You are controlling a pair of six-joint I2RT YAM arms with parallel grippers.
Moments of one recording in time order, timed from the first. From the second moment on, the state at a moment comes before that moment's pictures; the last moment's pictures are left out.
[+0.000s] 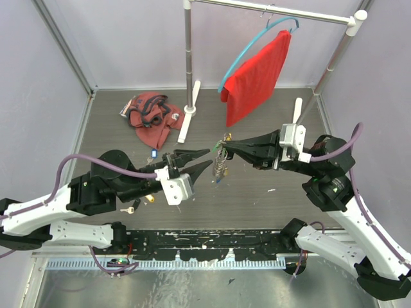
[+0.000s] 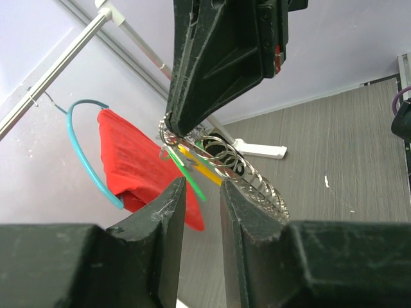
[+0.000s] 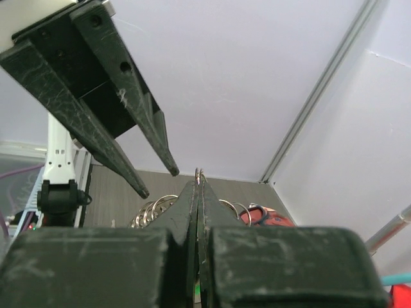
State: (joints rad) left arm -1.42 0.99 1.34 -0.27 -0.15 0.68; right arm 0.70 0.78 1.13 0.05 -0.65 -0.10
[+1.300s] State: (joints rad) left arm -1.42 1.01 1.34 -0.25 -0.03 0.63; right arm 0.70 0.79 1.14 0.01 -0.95 -0.25
